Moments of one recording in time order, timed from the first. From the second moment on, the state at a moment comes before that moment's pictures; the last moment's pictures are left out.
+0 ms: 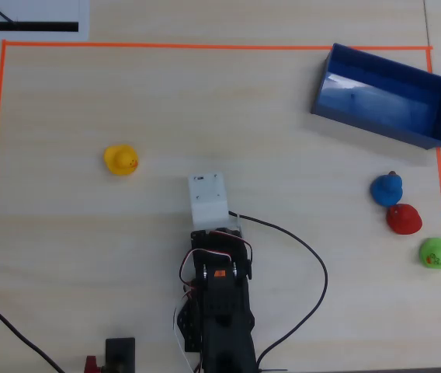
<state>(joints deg) 0.9 190.0 178.0 75.8 -92.1</state>
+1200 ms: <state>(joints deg) 0.9 190.0 178.0 75.8 -92.1</state>
